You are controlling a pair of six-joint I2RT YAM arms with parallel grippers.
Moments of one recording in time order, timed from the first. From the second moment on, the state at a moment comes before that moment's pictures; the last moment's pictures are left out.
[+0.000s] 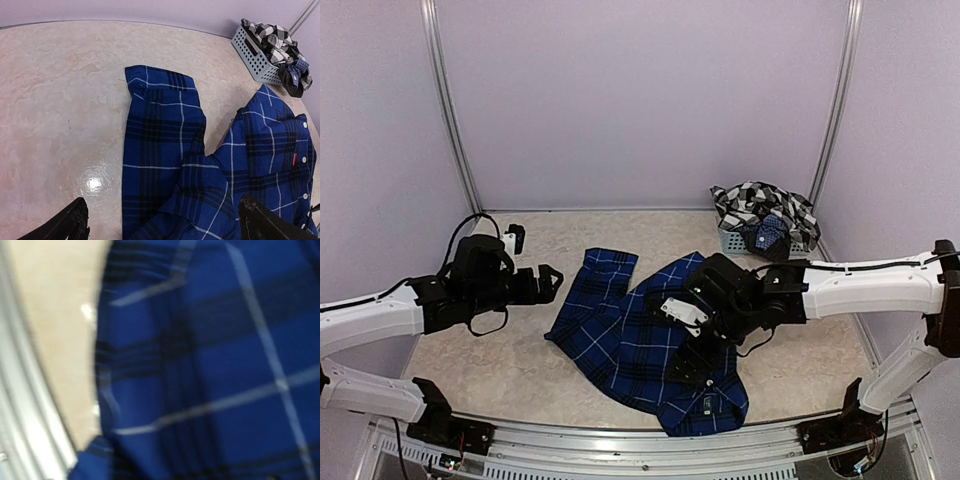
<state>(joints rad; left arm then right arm) -0.67 1.08 0.64 -0.11 -0.21 -0.48 1.10 1.49 1.04 -0.56 -0.19 0.10</state>
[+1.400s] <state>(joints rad) -0.49 0.99 0.58 -0.11 -0.10 -0.60 1.31 2.07 1.40 -0.44 0.02 0.27</state>
